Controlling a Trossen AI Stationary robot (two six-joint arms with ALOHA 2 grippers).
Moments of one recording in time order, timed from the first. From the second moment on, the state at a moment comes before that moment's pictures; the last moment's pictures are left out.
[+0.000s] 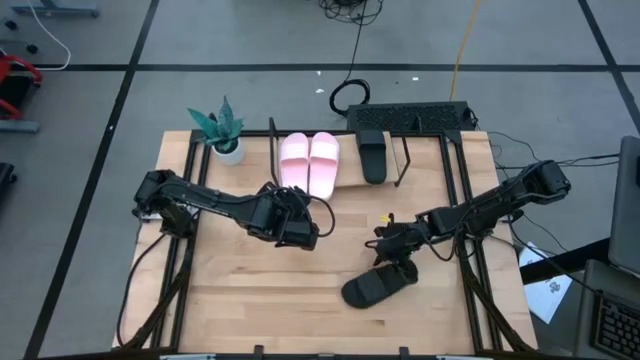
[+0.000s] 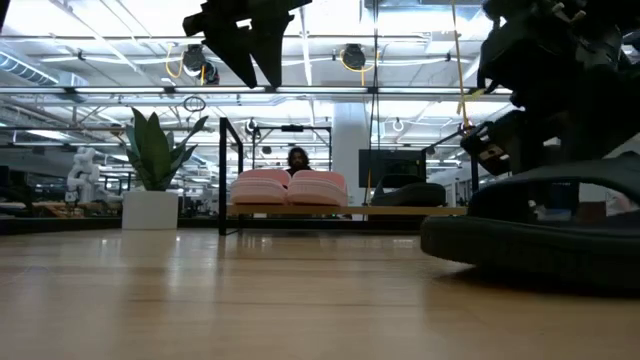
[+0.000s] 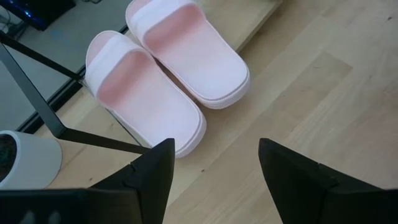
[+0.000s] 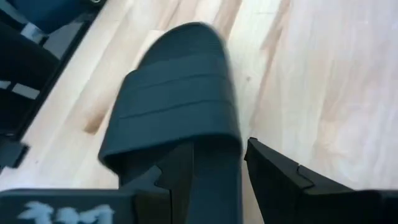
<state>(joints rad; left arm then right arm) -0.24 1.78 1.62 -1.20 -0.68 -0.92 0.27 1.34 0.53 -0.01 -0.28 0.10</state>
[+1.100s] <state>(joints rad) -0.24 1.79 1.62 -1.20 -0.68 -0.96 0.25 1.34 0.35 0.34 -0.26 0.09</state>
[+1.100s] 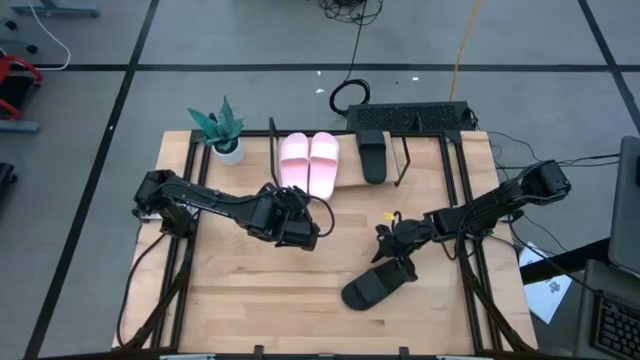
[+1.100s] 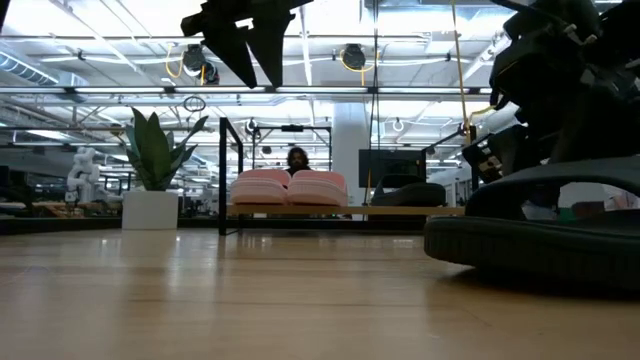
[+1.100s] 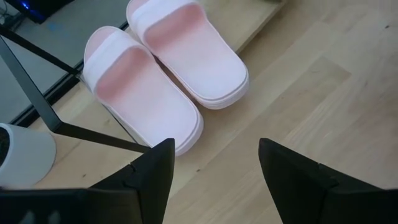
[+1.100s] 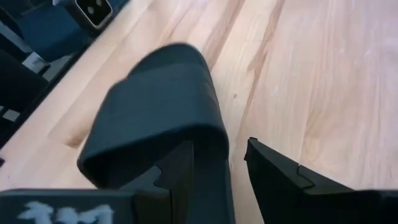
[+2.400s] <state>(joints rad) -0.24 1.79 1.62 -1.17 -0.68 -0.94 0.24 1.54 0.35 0.66 -0.40 0.06</state>
